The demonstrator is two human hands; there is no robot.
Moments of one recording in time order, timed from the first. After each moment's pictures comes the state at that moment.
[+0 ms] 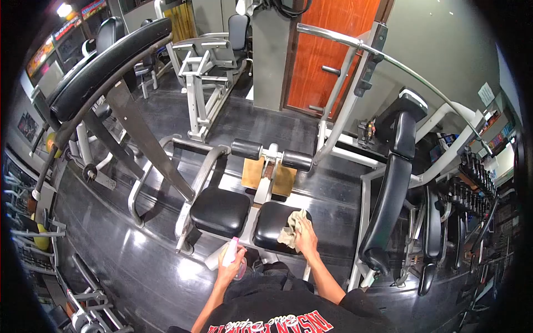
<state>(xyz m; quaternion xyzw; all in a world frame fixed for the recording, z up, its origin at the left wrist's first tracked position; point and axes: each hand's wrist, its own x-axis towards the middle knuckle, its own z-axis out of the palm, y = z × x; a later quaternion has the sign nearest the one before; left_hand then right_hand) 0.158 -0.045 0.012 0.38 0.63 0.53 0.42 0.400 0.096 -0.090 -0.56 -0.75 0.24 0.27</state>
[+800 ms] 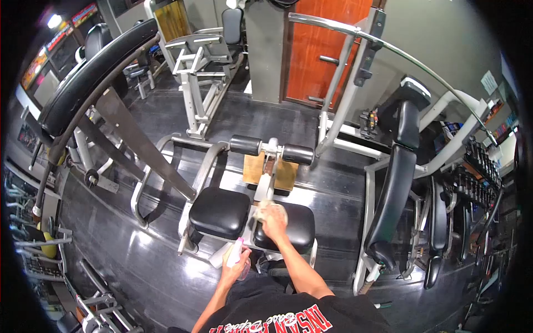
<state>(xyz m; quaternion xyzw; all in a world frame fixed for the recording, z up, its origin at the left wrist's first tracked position) 0.166 -0.033 0.008 0.38 0.63 0.49 0.47 0.288 0.125 -0.130 -0.50 -0.79 0.19 0.29</state>
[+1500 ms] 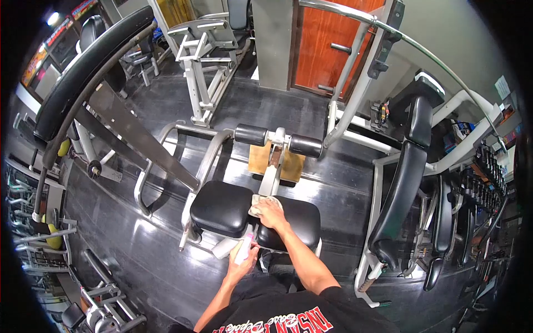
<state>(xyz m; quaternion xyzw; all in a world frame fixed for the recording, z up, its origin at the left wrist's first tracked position) 0.178 -0.010 0.000 0.36 0.62 0.52 0.46 0.265 0.161 -0.154 -0.38 -0.86 0.30 0.17</state>
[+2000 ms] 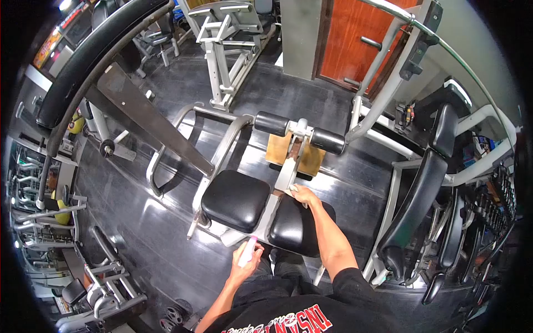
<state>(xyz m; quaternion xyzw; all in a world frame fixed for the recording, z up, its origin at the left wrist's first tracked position) 0.173 -0.018 0.014 0.31 0.69 0.47 0.45 0.301 0.266 -0.198 -0.50 -0.71 0.48 -0.10</state>
